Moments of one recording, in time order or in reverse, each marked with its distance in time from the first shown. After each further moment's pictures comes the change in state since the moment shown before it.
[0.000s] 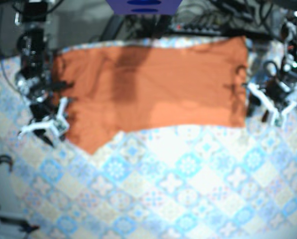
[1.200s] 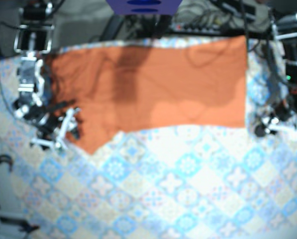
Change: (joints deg) left arm -30.3 2.4 0.2 -56.3 -34.2 -0.8 6.4; right arm 13.6 0.3 -0.4 -12.9 25.5 15.1 -22.1
